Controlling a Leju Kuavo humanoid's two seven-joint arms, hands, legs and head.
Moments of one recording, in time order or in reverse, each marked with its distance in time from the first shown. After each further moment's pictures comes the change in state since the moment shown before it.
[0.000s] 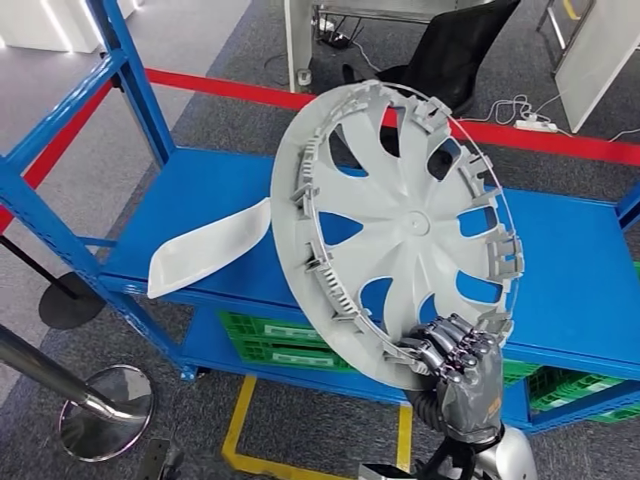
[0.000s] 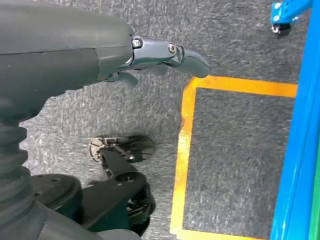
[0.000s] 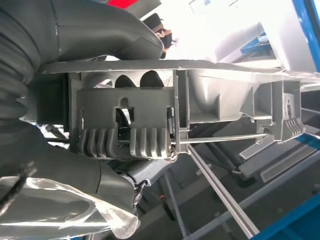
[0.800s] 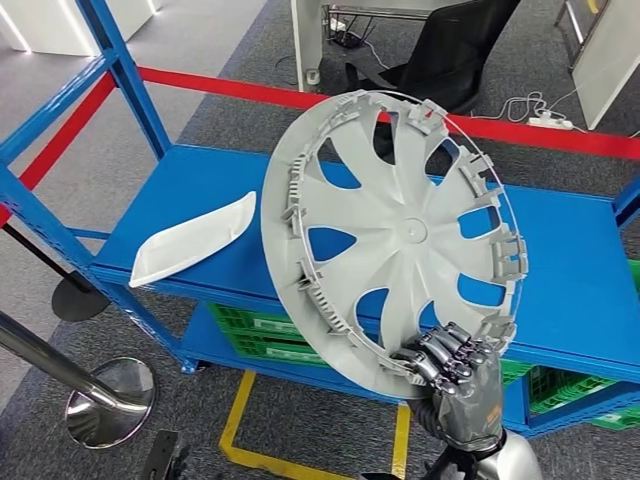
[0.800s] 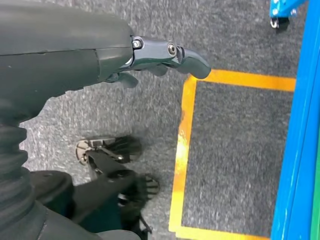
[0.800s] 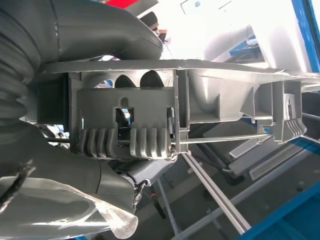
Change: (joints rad) left arm -0.017 -0.005 0.001 0.001 -0.032 0.019 0.016; right arm 0.030 0.000 -0.021 -0.002 0.040 0.000 -0.057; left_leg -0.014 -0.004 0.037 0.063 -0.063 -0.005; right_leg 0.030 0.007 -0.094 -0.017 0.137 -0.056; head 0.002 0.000
